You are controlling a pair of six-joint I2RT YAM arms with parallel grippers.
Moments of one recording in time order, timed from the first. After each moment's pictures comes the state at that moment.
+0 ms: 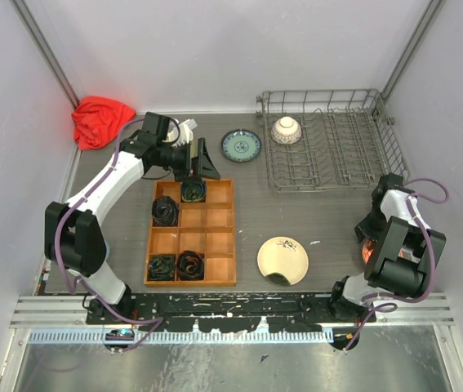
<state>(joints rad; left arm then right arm) -0.36 1.65 1.40 -0.61 0.71 -0.39 -0.43 1.46 0.85 -0.84 0.25 0.47</state>
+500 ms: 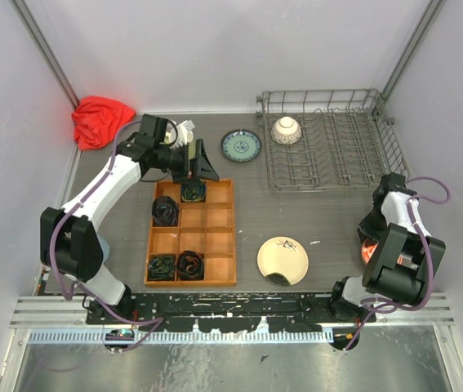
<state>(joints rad) -0.36 1.62 1.37 -0.61 0.70 -0.41 -0.44 1.41 0.85 -0.86 0.22 0.45</state>
